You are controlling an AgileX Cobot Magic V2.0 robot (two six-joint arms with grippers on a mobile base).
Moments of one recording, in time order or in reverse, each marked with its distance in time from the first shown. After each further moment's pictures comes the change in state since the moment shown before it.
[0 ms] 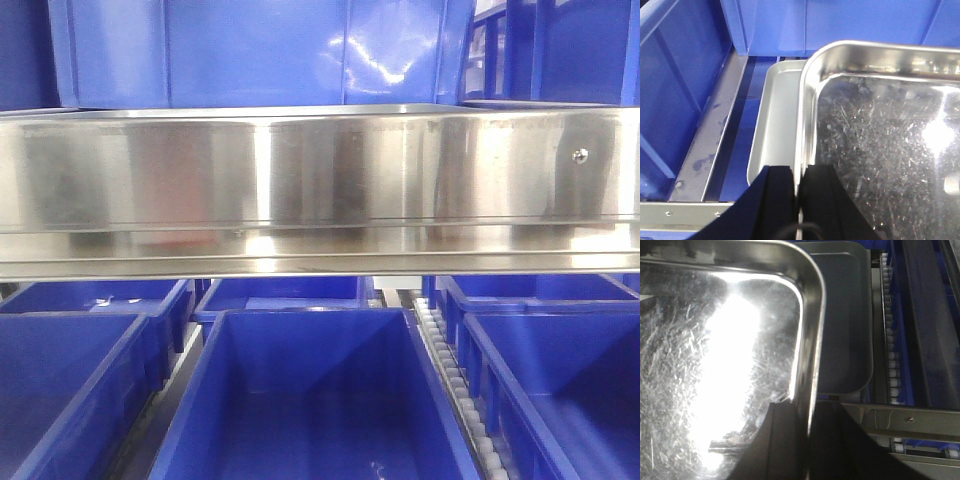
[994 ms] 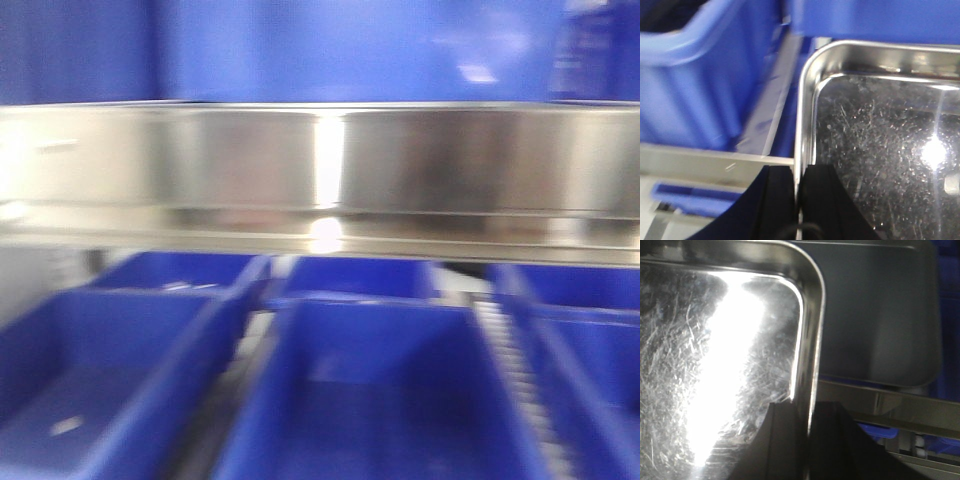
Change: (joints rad) left arm 0.000 0.000 0.000 0.000 0.000 0.000; right arm 0.000 0.000 0.000 0.000 0.000 0.000
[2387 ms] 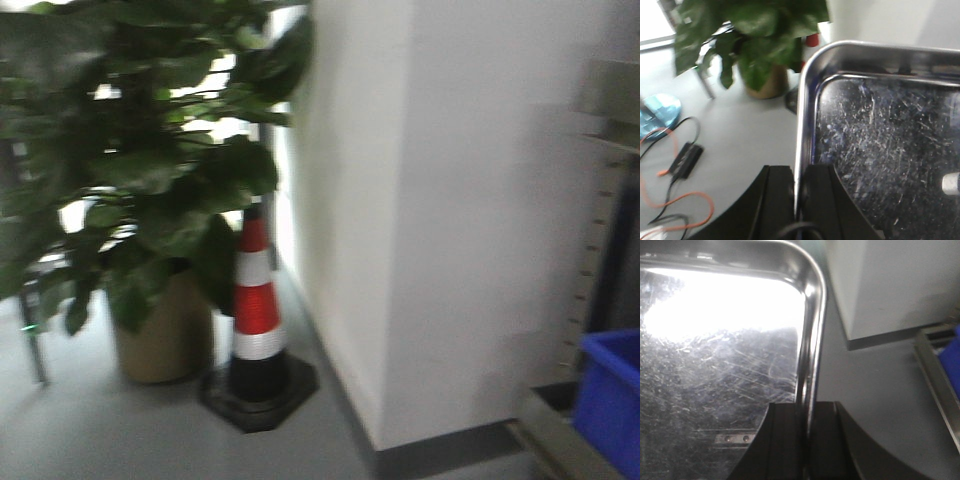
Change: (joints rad) left arm 0.000 0.000 0.000 0.000 0.000 0.000; right arm 0.000 0.000 0.000 0.000 0.000 0.000
